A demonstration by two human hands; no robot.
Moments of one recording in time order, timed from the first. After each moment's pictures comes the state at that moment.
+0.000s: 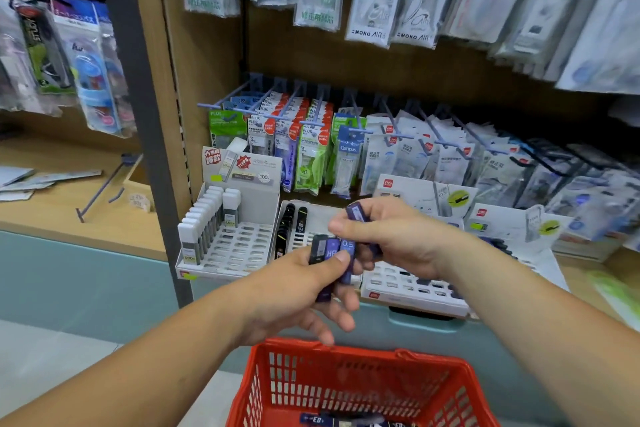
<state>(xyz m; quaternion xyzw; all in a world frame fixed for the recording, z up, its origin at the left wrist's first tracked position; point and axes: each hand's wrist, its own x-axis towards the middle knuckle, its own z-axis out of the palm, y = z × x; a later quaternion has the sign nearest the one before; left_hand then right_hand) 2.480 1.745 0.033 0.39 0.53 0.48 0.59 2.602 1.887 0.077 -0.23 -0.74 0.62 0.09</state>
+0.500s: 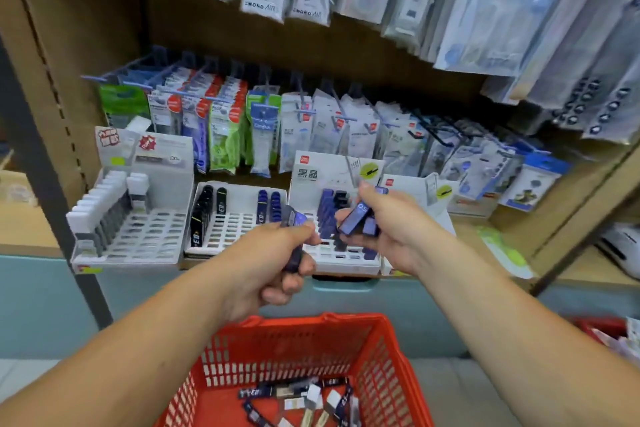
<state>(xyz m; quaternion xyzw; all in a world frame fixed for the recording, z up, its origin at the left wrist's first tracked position) 2.552 1.781 0.044 0.30 0.55 0.50 0.60 2.700 1.907 0.072 -0.46 -0.53 0.63 0.33</state>
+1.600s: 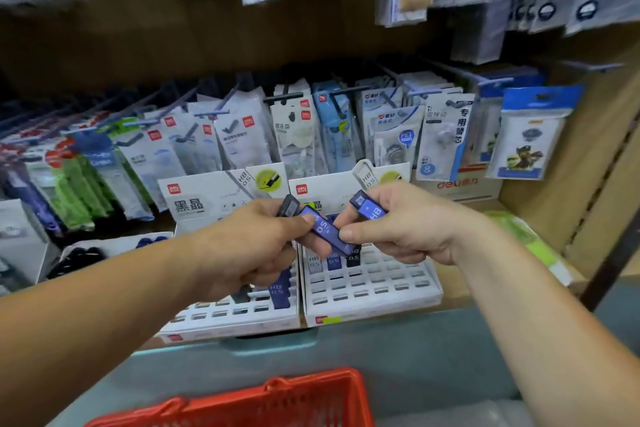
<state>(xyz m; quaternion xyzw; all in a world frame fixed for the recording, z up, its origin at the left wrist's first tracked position) 2.678 1.967 0.054 0.46 0.66 0.37 0.46 2.866 2.090 0.027 -0.29 -0.73 0.60 0.15</state>
